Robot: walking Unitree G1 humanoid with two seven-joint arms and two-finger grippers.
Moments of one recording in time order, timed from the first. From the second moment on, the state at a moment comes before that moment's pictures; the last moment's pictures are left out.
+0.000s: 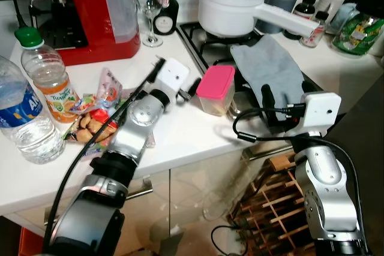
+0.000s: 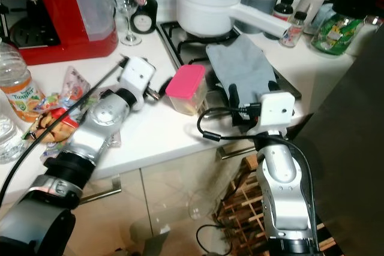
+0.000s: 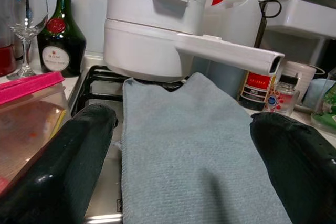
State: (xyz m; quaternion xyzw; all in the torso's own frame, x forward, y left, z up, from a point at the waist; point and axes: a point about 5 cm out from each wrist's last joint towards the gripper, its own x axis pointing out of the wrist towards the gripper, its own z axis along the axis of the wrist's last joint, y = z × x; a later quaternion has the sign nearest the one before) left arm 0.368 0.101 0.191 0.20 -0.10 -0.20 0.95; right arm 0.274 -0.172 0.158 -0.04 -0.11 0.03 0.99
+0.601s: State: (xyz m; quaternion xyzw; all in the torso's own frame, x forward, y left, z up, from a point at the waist) left arm 0.308 0.155 0.214 0.00 -0.14 -0.09 0.99; right arm 0.275 -0.172 0.161 -0.05 -0.13 0.02 0.99
